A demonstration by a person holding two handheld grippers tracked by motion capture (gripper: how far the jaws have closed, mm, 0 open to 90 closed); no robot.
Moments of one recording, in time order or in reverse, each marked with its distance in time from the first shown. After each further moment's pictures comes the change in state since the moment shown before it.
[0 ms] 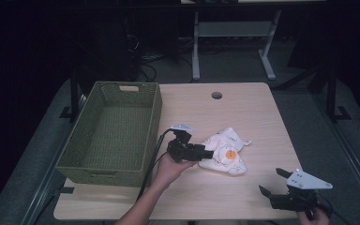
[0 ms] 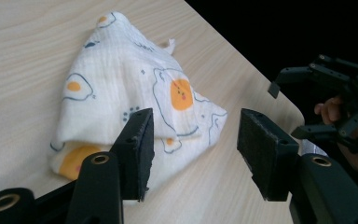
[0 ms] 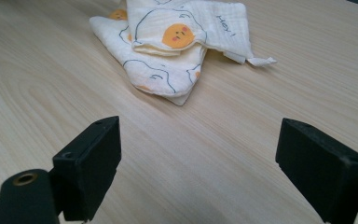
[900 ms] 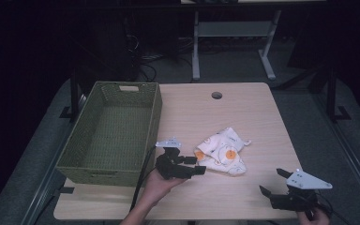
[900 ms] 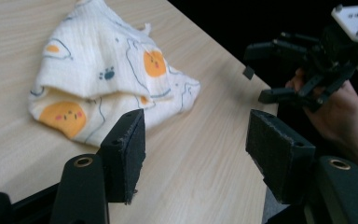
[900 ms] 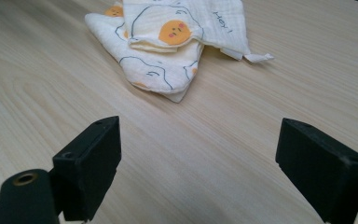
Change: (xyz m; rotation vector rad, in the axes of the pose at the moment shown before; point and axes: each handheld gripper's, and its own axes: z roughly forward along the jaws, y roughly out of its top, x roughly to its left) left arm -0.014 -0.044 -0.030 -0.044 -0.048 0.051; right arm 0.000 -0.001 0.000 0.008 -0.012 0.001
